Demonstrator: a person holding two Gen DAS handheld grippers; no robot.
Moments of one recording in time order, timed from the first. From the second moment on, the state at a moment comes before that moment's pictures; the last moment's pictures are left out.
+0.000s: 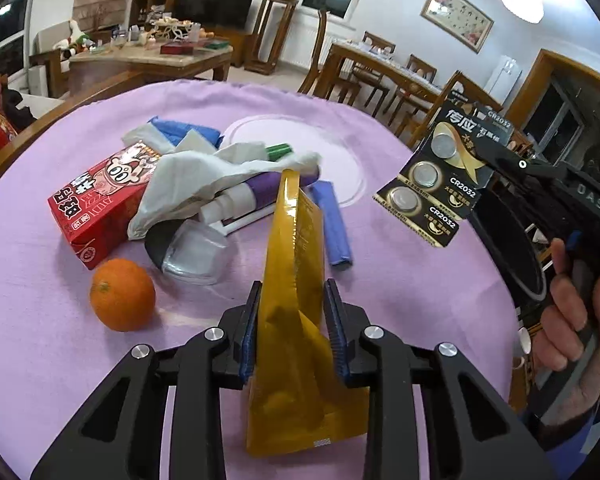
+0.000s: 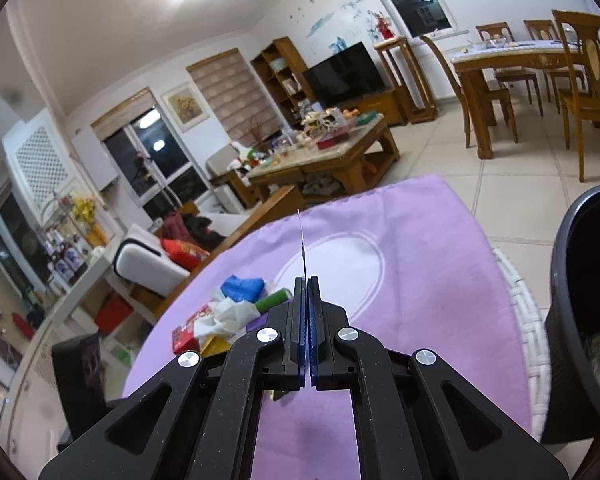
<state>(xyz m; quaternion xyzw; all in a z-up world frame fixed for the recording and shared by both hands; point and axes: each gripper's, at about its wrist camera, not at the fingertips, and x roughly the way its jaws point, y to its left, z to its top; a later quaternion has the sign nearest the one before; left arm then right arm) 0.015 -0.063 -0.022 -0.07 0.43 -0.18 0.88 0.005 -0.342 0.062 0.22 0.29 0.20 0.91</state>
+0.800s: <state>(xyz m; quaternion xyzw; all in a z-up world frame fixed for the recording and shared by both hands) 0.025 -0.201 0.032 -0.07 0.37 -0.31 0.88 -0.056 -0.533 0.083 0.26 0.23 0.09 0.94</state>
